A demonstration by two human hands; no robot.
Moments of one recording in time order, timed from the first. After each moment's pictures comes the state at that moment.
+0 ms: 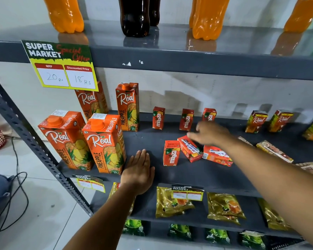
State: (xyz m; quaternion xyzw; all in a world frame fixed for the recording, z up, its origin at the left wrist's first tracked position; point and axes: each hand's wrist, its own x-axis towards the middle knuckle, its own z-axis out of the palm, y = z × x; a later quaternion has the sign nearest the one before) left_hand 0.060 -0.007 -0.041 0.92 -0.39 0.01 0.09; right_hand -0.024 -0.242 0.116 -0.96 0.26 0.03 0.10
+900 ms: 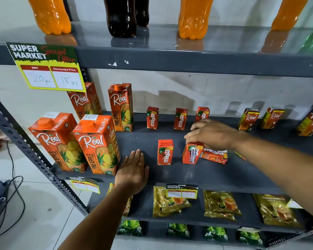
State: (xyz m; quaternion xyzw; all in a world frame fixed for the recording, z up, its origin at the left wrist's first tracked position) left_hand 0.059 -0.008 -0.043 0.92 -0.38 0.02 0.07; right_hand -0.058 -0.271 0.122 -0.98 -0.10 0.08 -0.13
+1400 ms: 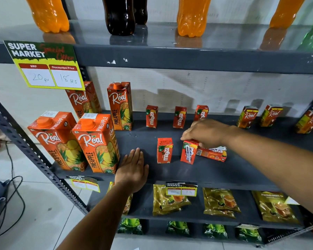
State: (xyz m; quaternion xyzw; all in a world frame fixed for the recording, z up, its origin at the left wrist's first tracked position) left_hand 0.059 -0.010 -0.042 0.93 -0.38 0.01 0.05; right_hand -0.047 -0.259 0.122 -0.98 -0.09 0.10 -0.14
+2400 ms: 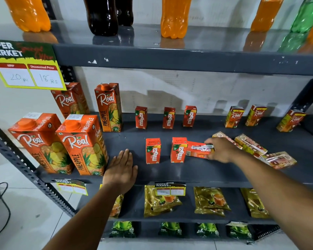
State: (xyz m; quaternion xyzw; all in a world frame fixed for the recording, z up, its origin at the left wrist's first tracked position) left_hand 0.060 -0.012 -0.046 0.93 -0.37 0.03 0.05; right_hand -0.116 -0.324 0.056 -0.95 0.28 0.07 0.13
